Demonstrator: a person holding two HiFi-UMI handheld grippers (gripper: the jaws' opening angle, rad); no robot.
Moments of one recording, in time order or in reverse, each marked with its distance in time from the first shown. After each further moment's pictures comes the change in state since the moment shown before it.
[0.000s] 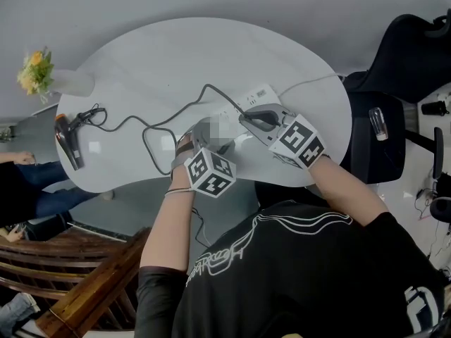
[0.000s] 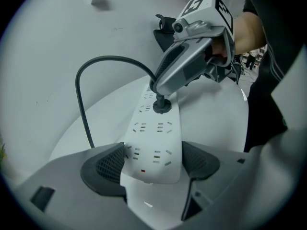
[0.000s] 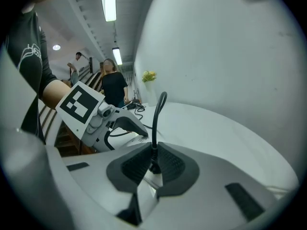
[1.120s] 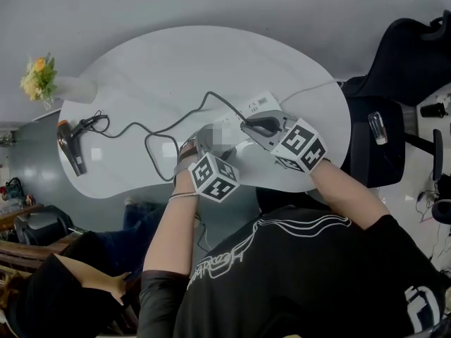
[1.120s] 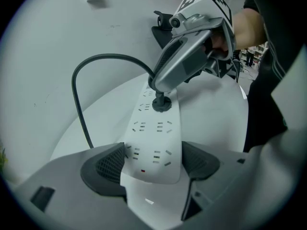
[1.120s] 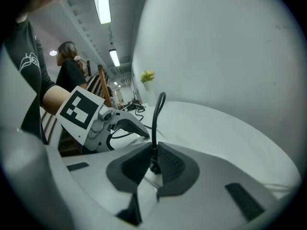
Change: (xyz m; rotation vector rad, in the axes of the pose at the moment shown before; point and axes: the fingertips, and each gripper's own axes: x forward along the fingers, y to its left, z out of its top) left arm 0.000 0.001 0.001 0.019 0.035 -0.010; right arm -0.002 -0.001 0.002 0.065 0.016 0.022
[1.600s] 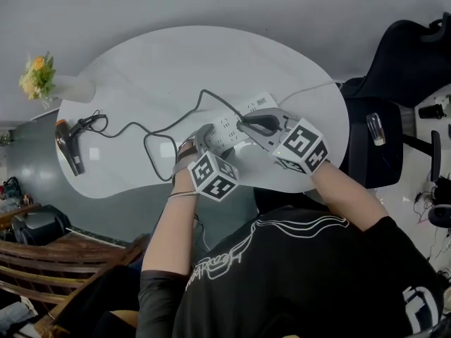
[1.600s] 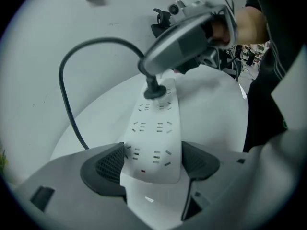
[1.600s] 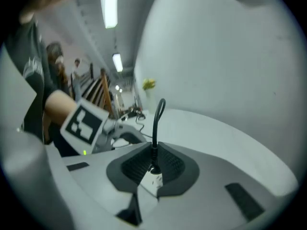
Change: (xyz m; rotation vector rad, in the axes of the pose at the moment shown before) left arm 0.001 -0.001 0.001 0.005 0.026 -0.007; right arm -0.010 0.001 0.022 -0.064 -0.043 -0.019
